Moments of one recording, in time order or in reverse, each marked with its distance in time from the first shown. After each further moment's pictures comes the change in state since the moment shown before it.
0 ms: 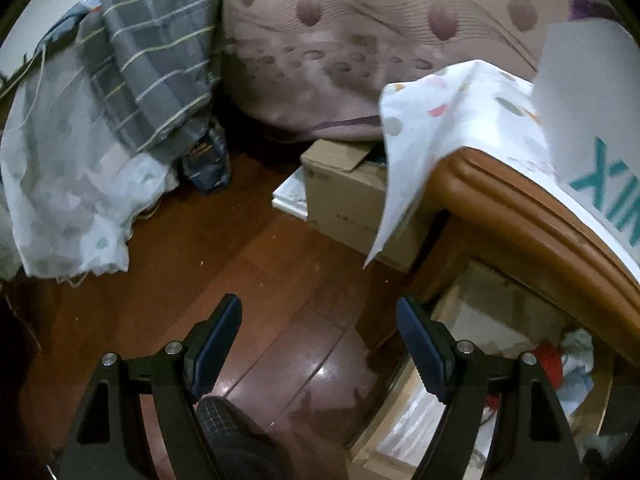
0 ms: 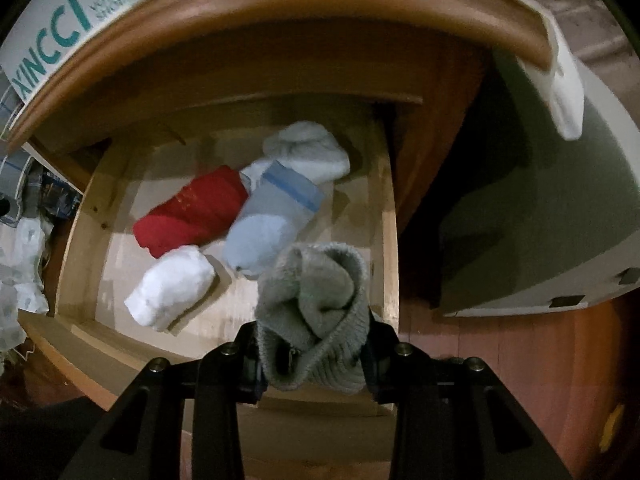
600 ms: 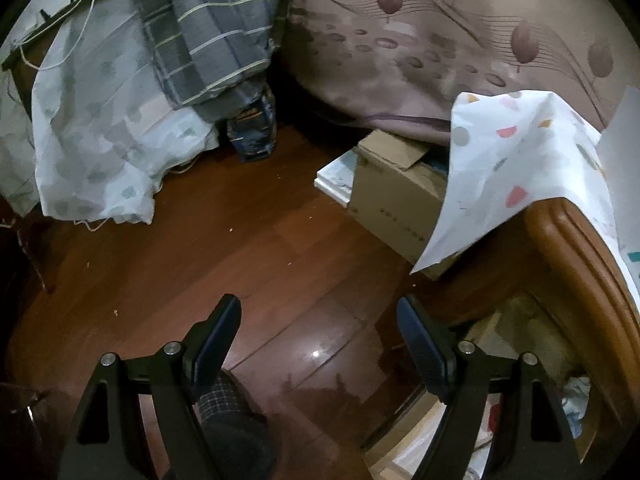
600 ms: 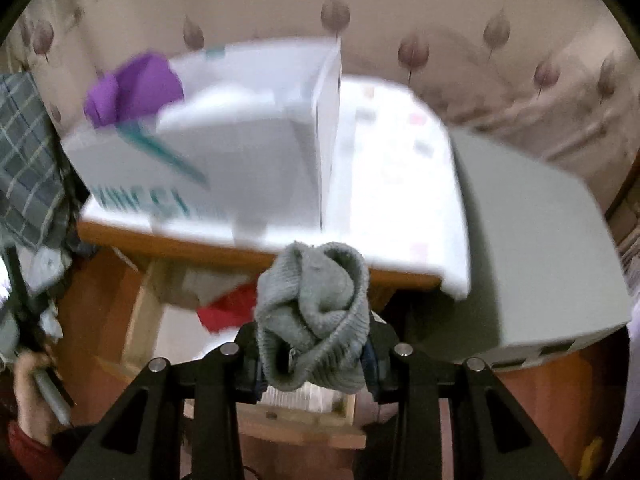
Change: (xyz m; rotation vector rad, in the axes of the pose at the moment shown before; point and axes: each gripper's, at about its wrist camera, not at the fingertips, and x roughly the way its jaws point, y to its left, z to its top) left arm 0.011 0.042 0.005 -0.186 0.081 0.095; right arm -0.176 0.013 0.077 -0.049 -0.248 -0.025
